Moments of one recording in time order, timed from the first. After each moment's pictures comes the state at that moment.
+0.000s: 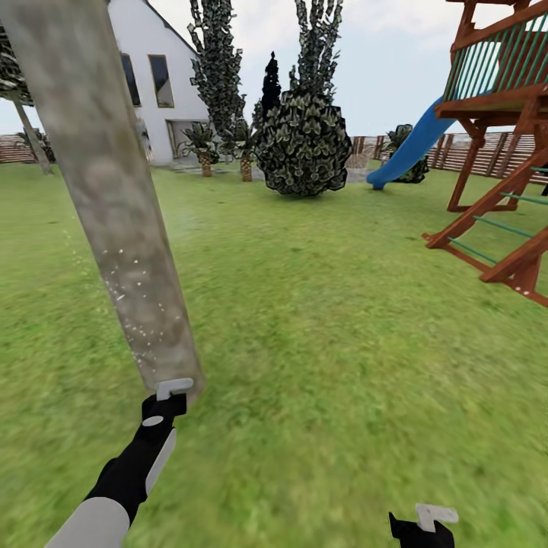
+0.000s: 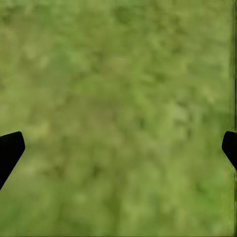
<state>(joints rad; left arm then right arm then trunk) -0.55 0.01 -0.02 -0.79 0.07 0.19 0.31 -0.42 -0.11 -0.40 -0.13 0.28 -0.31 0.00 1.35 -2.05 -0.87</state>
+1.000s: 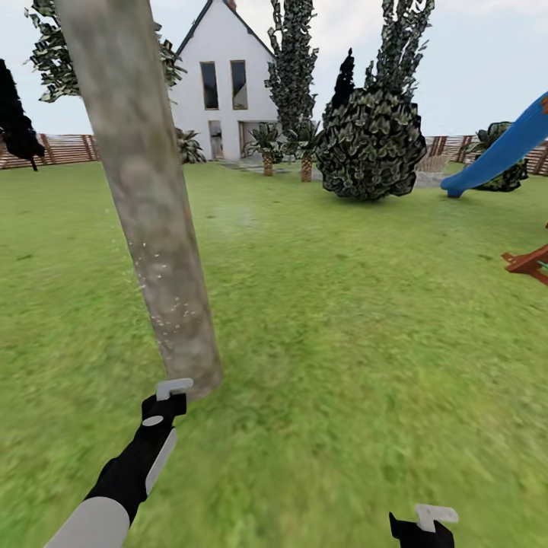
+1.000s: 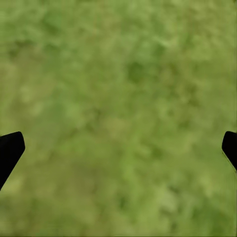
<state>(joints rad) -0.55 0.01 -0.02 -0.79 0.07 0.19 0.31 -0.42 -0.11 -0.40 -0.13 0.28 -0.31 0.00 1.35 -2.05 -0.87</state>
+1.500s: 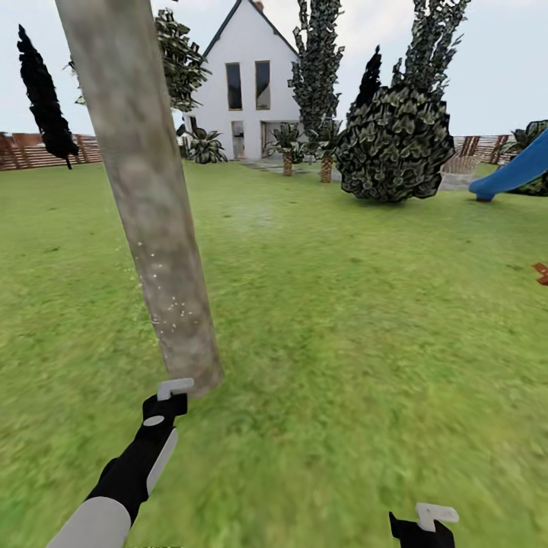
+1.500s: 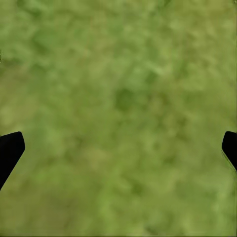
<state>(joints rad) -0.55 0.00 -0.02 -0.79 0.07 0.19 0.31 -0.42 -0.11 -0.40 -0.13 0.28 -0.31 0.00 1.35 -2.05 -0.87</state>
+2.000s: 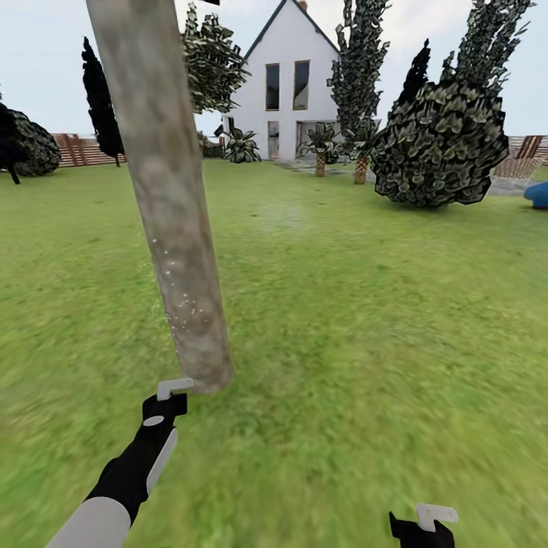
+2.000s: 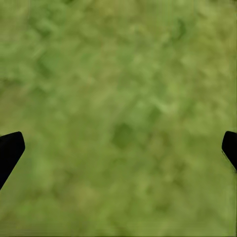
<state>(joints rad) -0.55 0.00 -0.02 -0.79 0.07 0.19 0.31 -0.42 -0.11 -0.40 -0.13 0.28 -0.31 0.00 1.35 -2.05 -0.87</state>
